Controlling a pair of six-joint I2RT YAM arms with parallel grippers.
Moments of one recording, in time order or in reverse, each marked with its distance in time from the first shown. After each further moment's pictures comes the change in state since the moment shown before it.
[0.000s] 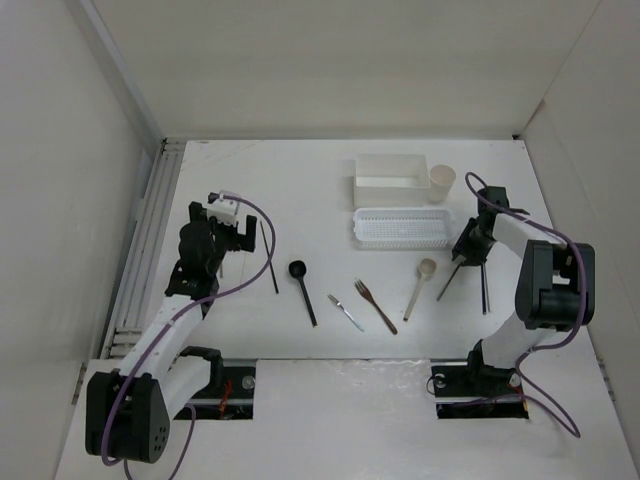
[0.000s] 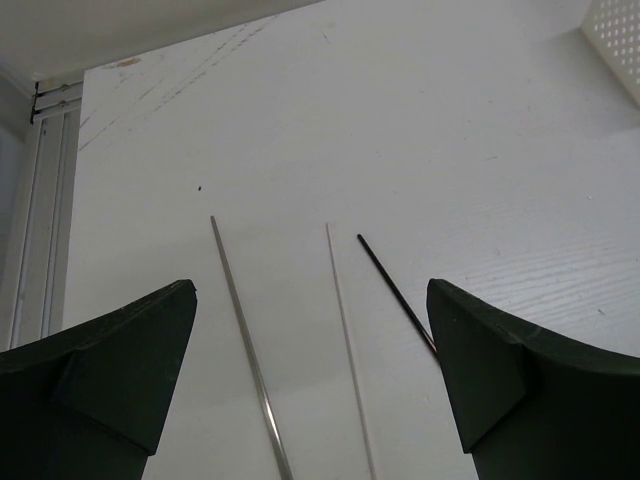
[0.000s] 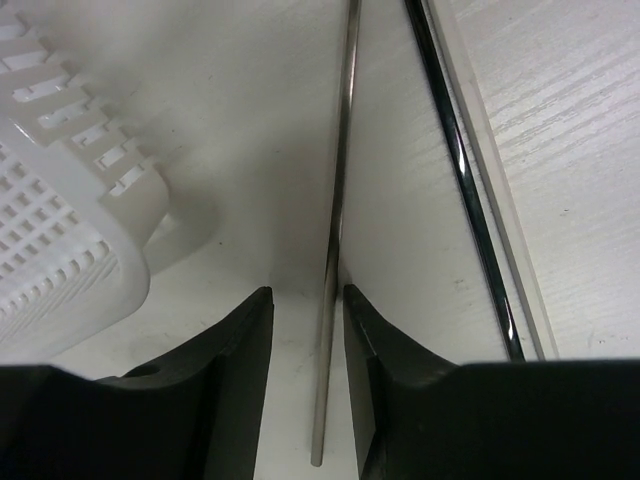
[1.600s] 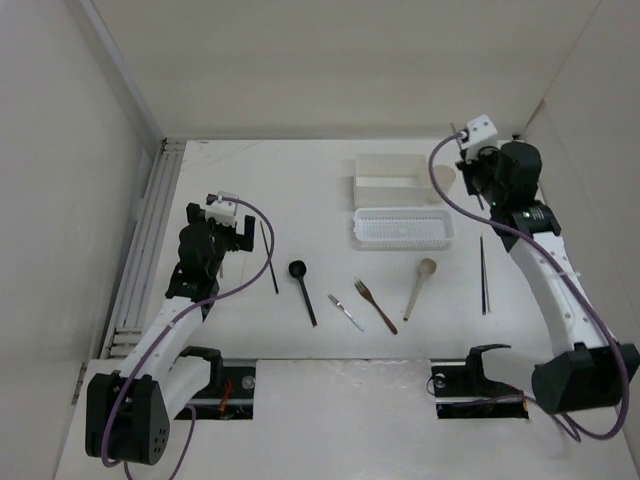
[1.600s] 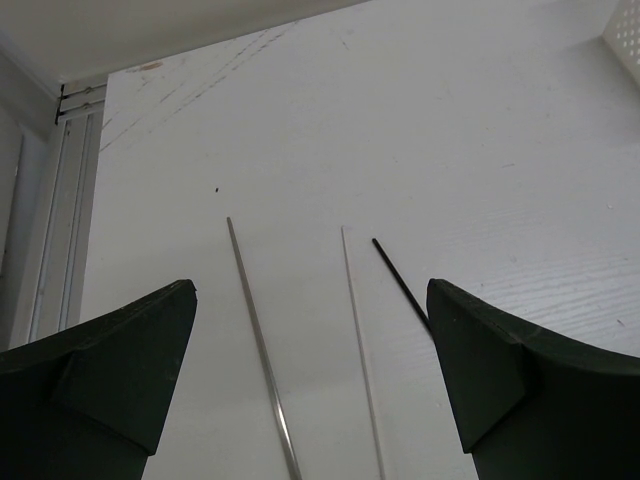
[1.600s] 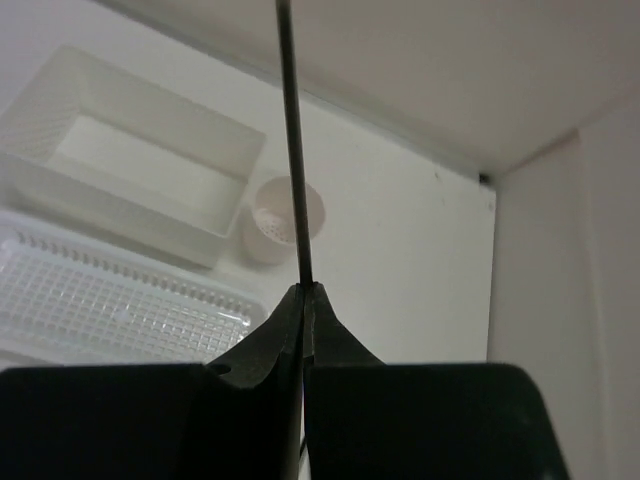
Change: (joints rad) left arm 0.000 -0.010 -0.025 0.045 -0.037 0.005; right arm 0.186 -0.507 0.169 0.306 -0.024 -0.844
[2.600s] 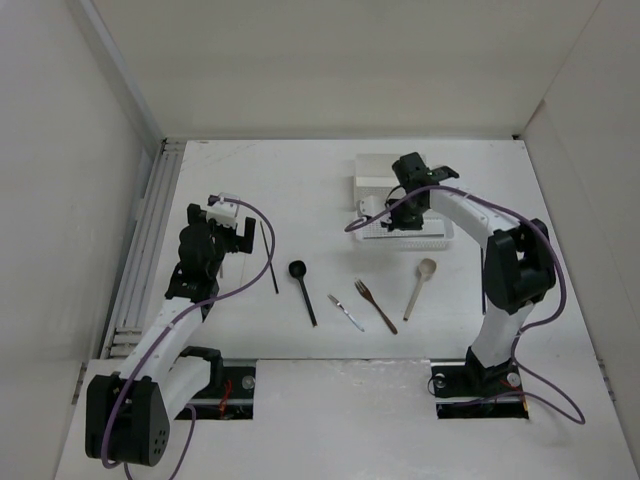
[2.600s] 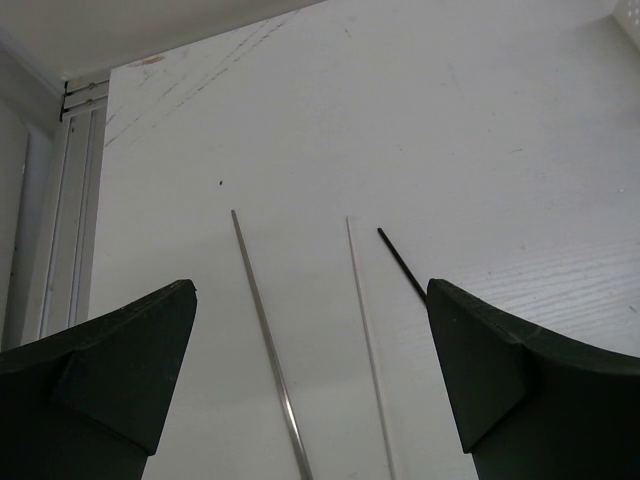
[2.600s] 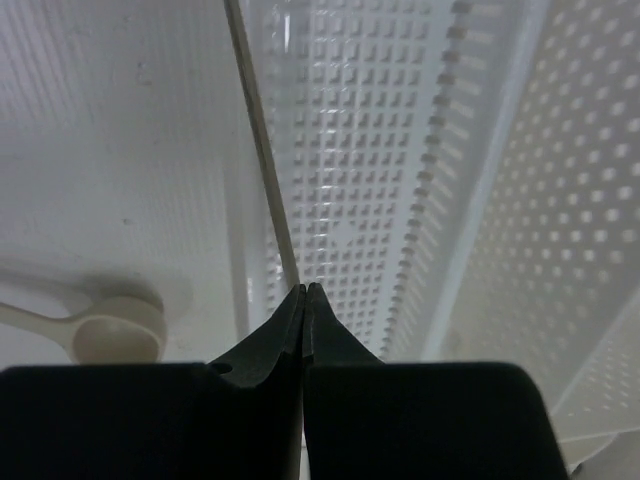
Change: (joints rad) left arm 0.000 -0.007 0.000 -0.026 -0.002 0.031; right arm 0.303 0.689 0.342 -0.639 -0.201 -0.915
